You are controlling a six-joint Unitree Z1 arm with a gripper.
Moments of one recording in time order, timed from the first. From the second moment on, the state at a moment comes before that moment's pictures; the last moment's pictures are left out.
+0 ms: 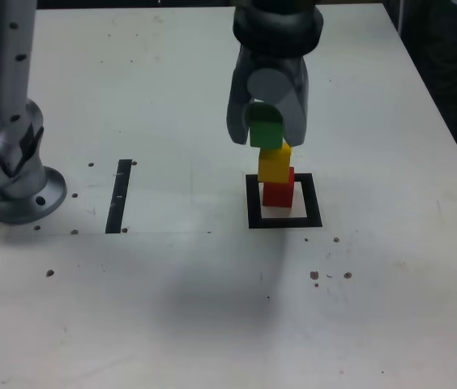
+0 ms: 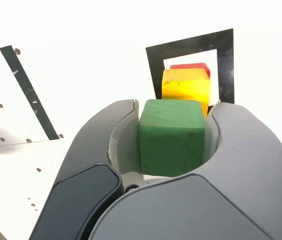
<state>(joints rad) -0.12 1.97 -1.72 1.44 0.10 0.01</state>
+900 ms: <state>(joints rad) -0.11 1.99 -1.69 1.35 0.10 -0.01</state>
